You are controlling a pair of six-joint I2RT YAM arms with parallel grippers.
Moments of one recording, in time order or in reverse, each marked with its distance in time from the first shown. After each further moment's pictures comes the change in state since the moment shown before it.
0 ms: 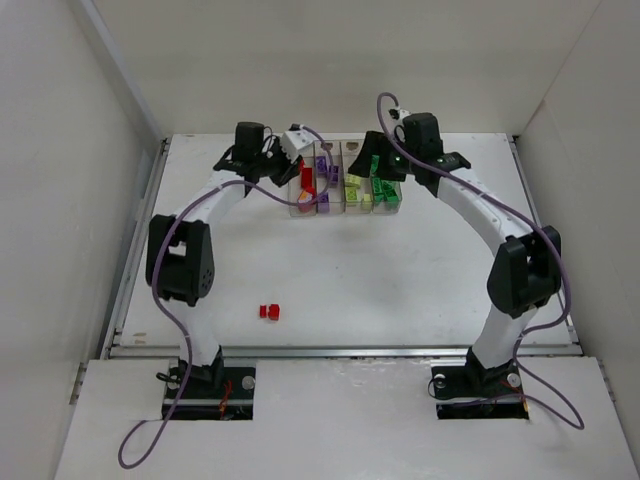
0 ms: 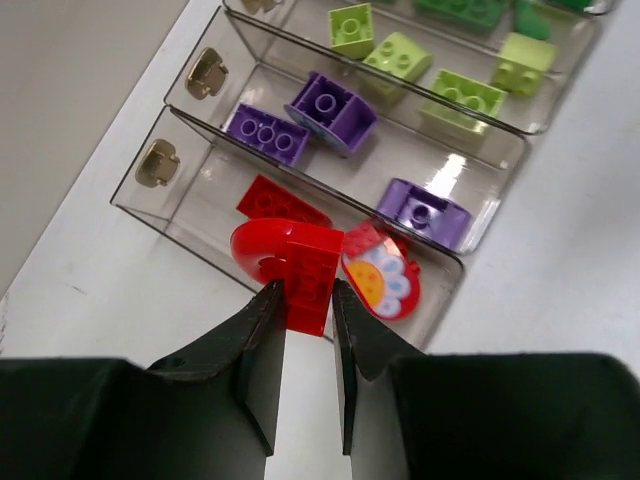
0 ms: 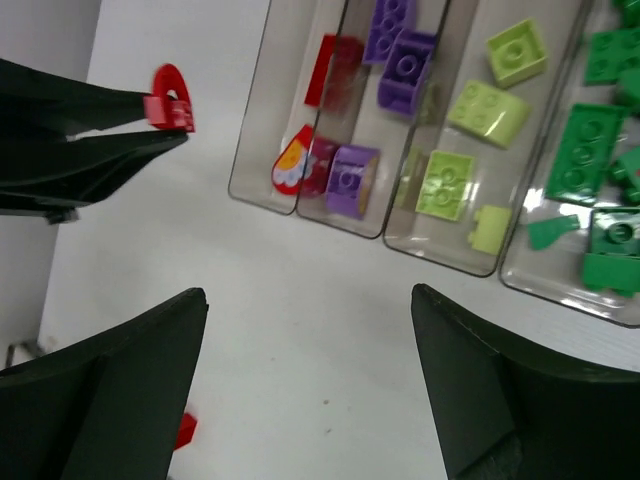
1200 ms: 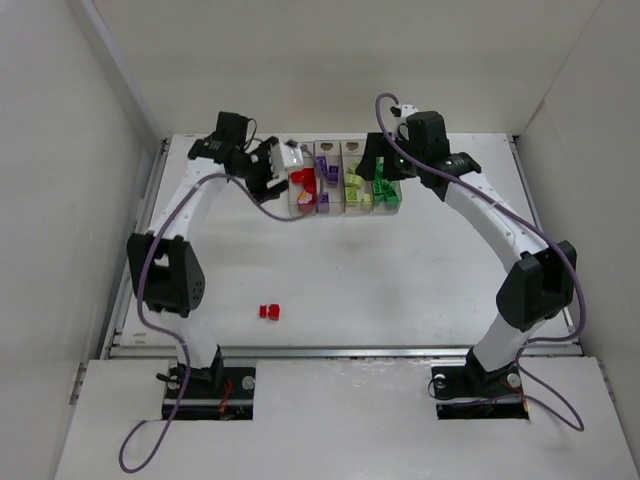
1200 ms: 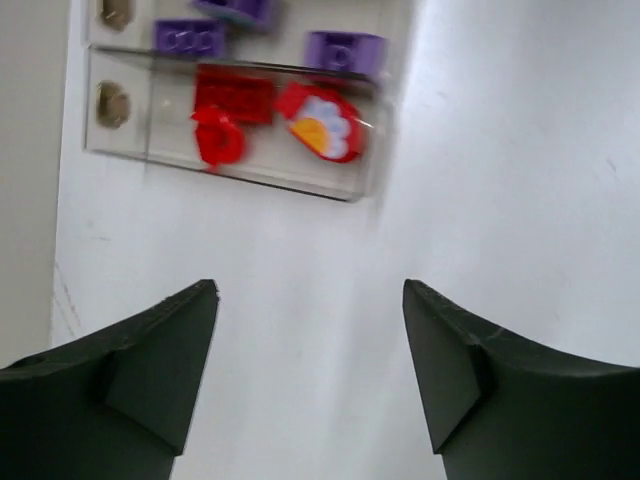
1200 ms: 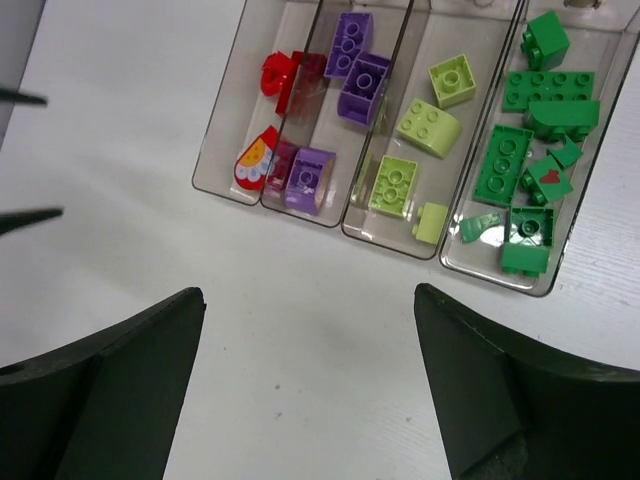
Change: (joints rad) left arm 0.041 -0.022 0.231 -0.579 -0.006 0.434; right arm 0.020 -0.100 0.007 -0.088 0.154 -0.149
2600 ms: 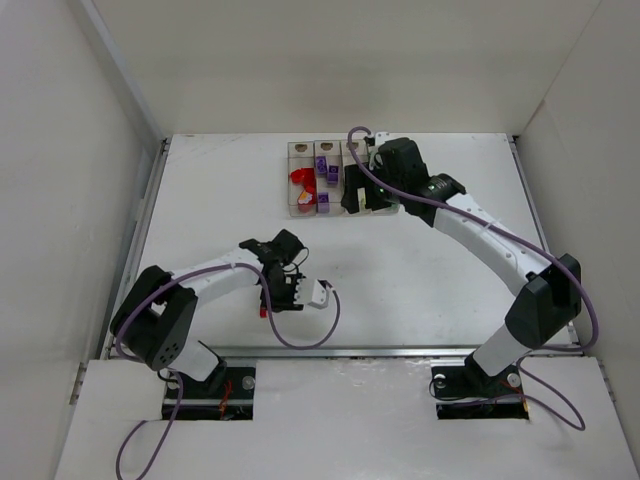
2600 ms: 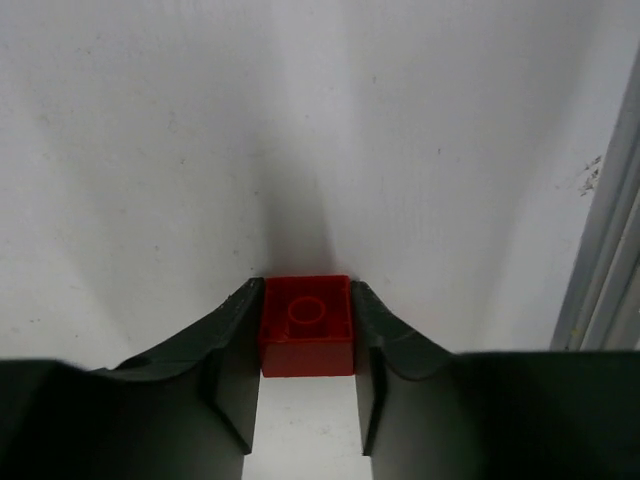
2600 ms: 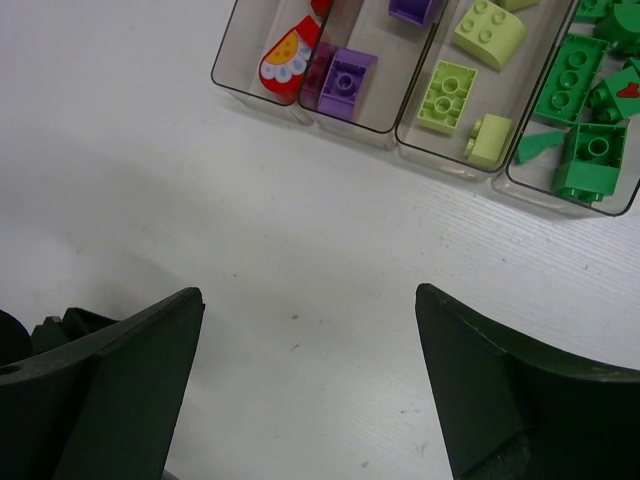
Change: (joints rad) left arm -0.455 -0.364 -0.928 0.050 -0.315 0.014; right arm 0.188 -0.113 -0.138 -0.063 0.155 -0.014
